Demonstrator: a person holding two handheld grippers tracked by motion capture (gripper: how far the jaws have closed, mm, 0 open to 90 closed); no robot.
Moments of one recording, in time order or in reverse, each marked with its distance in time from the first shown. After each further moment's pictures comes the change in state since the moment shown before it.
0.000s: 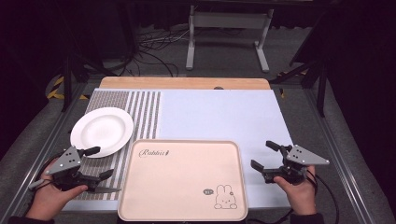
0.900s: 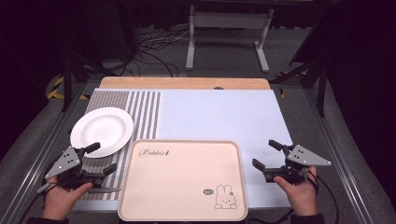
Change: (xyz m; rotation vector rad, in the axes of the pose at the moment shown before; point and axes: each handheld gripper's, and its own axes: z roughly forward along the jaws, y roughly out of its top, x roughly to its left) left arm -0.002 -0.013 0.014 -0.243 0.139 -0.077; right arm 0.000 0.001 -0.004 0.007 -0.062 -0.013
